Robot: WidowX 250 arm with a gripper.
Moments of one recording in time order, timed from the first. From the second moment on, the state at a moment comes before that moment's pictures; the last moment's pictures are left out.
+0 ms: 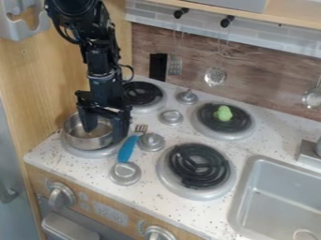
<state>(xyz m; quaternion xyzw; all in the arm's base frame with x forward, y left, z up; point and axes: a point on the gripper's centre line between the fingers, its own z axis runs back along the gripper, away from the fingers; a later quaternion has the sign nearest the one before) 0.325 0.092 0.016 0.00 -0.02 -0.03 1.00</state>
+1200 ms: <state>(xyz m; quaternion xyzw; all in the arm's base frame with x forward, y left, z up) 0.340 0.059 -0.036 -0.02 0.08 0.01 1.00</state>
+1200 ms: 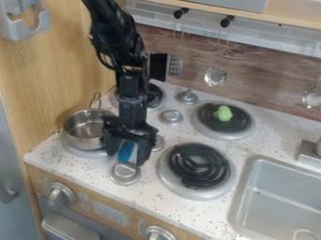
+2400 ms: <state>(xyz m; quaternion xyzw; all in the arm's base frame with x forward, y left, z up) 0.344 0.050 -0.050 0.03 0.09 -0.01 1.00</state>
